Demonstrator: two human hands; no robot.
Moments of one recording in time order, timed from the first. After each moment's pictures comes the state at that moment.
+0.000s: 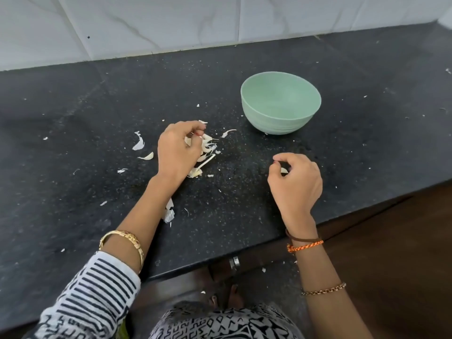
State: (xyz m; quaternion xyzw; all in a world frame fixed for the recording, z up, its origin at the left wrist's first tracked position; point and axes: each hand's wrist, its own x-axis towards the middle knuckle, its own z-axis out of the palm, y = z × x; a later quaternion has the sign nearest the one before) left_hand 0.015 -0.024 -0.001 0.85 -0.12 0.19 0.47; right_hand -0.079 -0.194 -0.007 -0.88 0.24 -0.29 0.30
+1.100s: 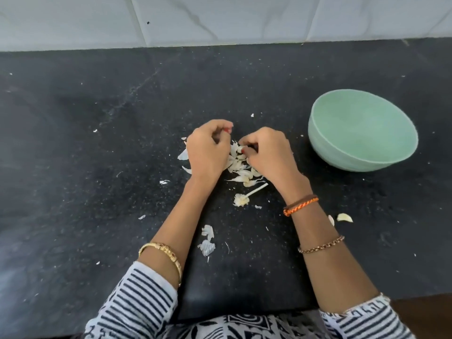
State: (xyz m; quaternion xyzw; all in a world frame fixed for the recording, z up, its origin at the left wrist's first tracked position) left_hand 0.061 -0.005 -0.004 0.83 0.04 0.19 0.52; right_hand 0.059 -0.122 0.017 -0.97 -0.06 0.00 0.25
